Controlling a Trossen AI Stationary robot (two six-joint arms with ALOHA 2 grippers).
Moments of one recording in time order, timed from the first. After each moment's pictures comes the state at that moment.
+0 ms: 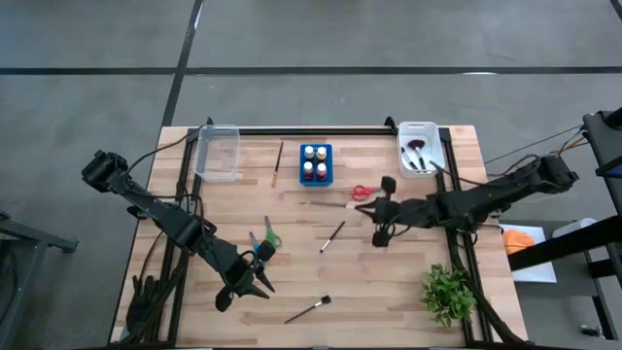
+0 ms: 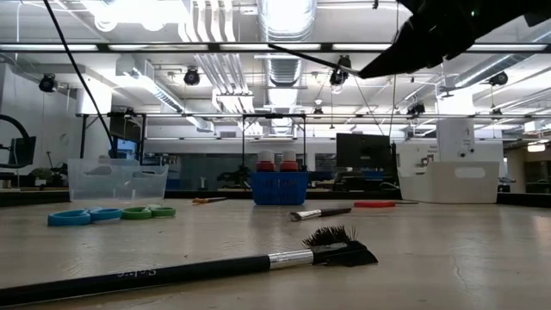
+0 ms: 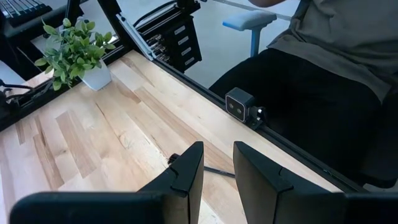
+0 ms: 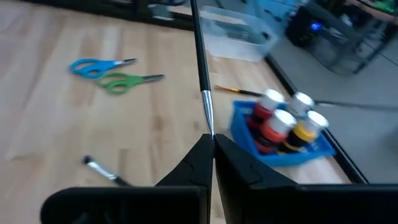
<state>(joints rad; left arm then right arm) -0.57 1.28 0.88 -0.11 0.05 0.25 0.23 1.09 0.59 0.04 0.50 0.00</state>
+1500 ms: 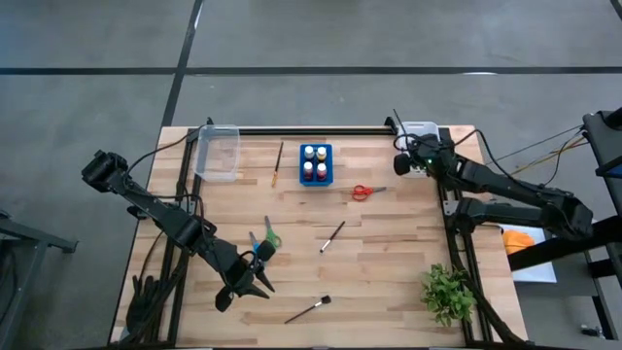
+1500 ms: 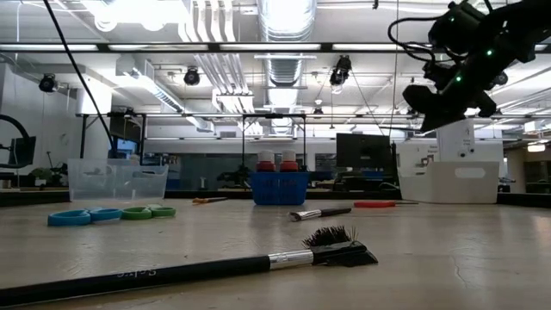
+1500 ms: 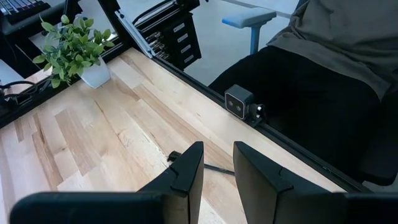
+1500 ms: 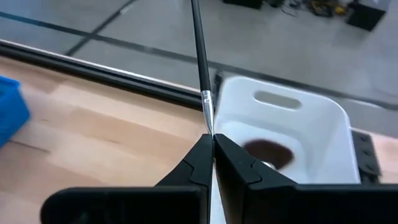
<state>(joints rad) -0.57 1.28 0.88 -0.12 0.05 0.25 -0.56 0.81 0.48 -0.34 0.61 0.42</state>
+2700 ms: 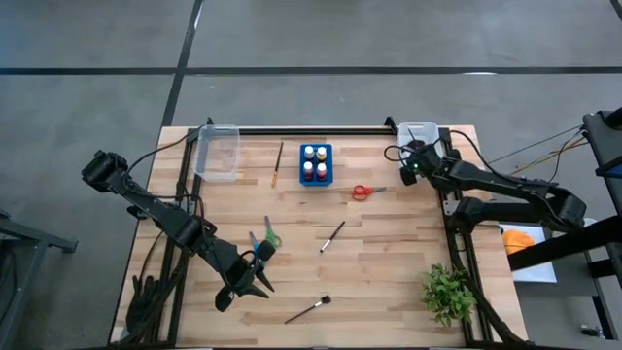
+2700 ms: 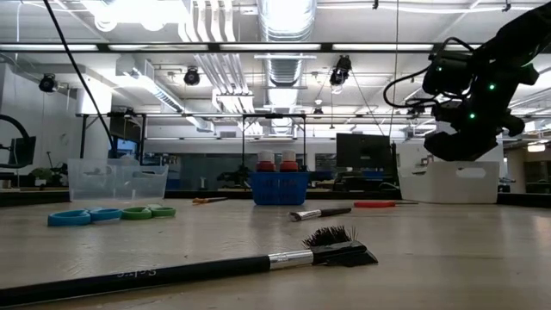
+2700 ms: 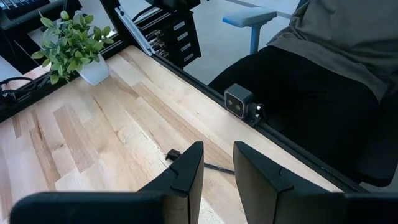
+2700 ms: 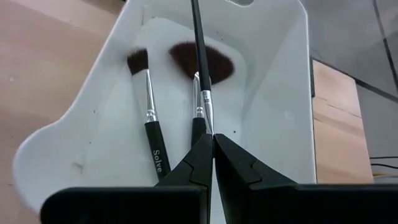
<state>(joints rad) -0.57 1.28 0.88 -0.12 0.05 0.23 -0.63 0.98 0.41 -0.53 0.69 0.45</state>
